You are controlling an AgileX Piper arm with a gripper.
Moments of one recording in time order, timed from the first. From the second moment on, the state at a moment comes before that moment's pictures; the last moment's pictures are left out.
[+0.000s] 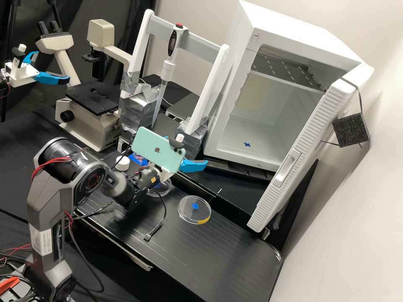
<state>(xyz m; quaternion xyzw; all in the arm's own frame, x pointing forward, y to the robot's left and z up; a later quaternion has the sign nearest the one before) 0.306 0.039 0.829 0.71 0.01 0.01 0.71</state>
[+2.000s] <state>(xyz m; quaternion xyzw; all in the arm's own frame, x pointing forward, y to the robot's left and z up) 0.334 0.237 0.881 0.65 0.14 0.11 0.74</state>
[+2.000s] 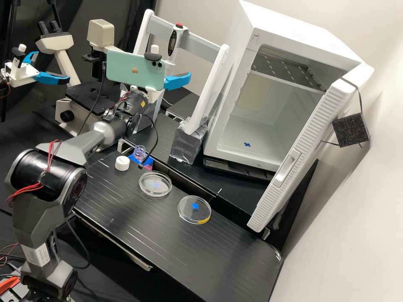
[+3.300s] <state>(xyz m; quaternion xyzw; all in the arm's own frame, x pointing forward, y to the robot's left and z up) 0.366 0.245 0.879 0.67 0.14 0.06 0.72</state>
